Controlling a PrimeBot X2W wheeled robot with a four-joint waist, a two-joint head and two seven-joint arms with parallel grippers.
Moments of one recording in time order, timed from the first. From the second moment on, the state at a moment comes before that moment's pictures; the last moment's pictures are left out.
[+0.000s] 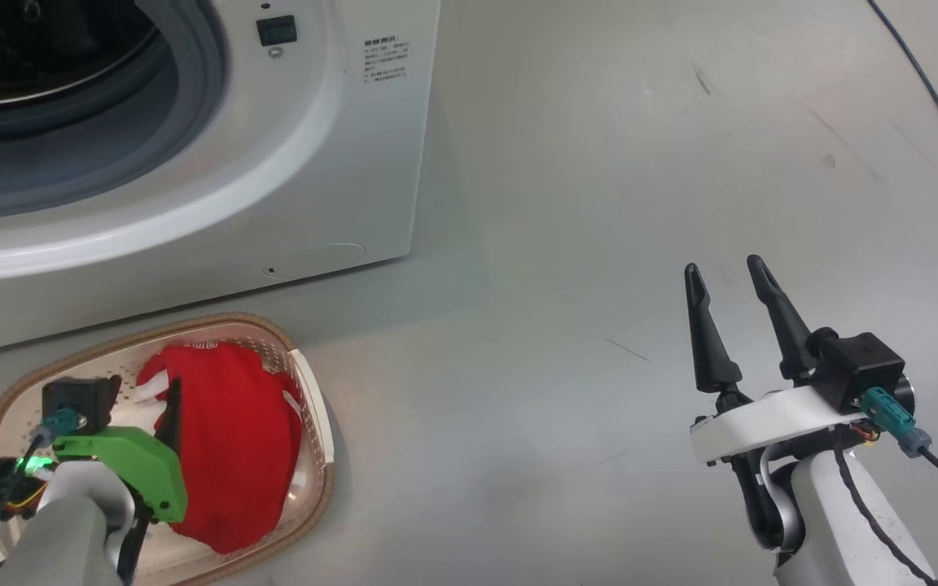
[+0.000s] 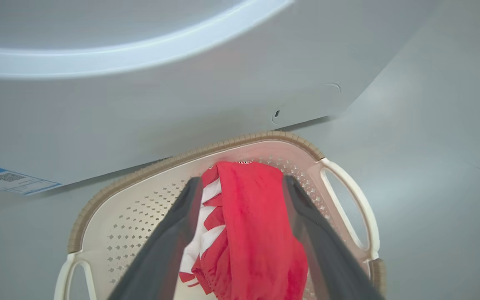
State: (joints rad) left arm -0.45 0.20 -0.21 0.94 -0.36 -0.11 -0.20; right arm -0.18 -0.04 0.20 0.19 0.30 0.02 -0.25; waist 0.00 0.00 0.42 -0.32
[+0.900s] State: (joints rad) left arm -0.46 0.10 -0.25 0.64 -0.33 -0.12 -0.25; right arm -0.10 -0.07 0.12 0.21 0.30 0.03 -0.25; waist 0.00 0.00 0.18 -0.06
